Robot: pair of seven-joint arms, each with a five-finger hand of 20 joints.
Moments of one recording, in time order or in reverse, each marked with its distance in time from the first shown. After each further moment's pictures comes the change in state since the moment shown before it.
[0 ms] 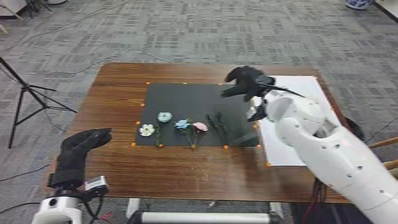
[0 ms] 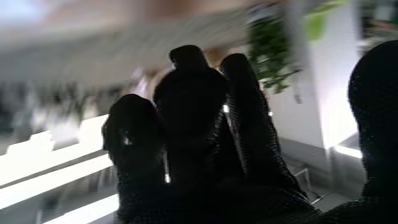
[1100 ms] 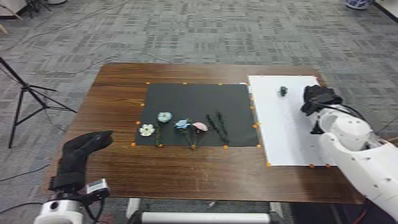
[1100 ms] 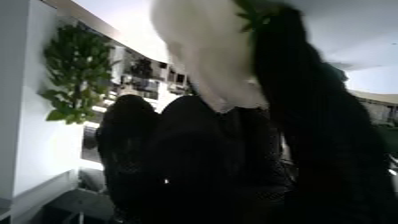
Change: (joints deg) left arm 1.2 -0.7 0.2 -0.6 1.1 0.3 -0.5; right arm -8.1 6.8 8.7 15.4 -13.4 4.1 5.7
